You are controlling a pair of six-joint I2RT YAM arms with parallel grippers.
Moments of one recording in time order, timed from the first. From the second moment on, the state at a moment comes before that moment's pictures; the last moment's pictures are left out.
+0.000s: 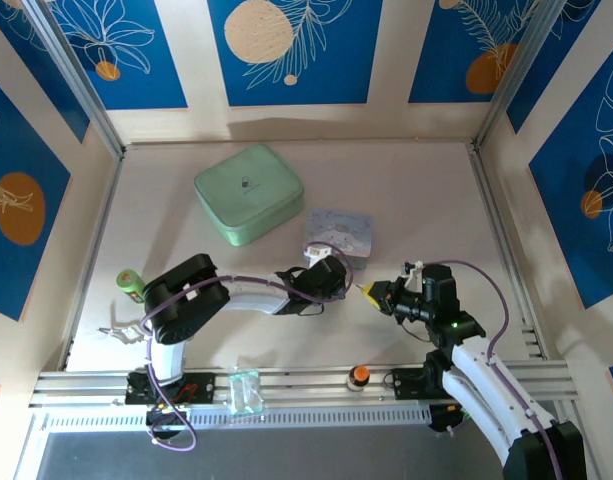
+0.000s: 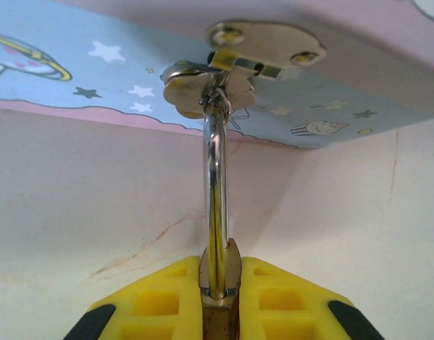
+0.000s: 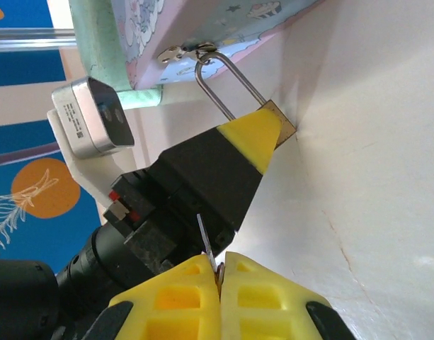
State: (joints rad) left arm -1.08 1.90 1.01 0.09 -0.20 -1.00; right arm 0.25 0.61 0.17 -0.16 -0.63 1.21
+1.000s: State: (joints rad) left arm -1.06 1.88 0.82 0.59 -0.21 -1.85; right arm 0.16 1.00 0.16 0.32 -0.80 1.37
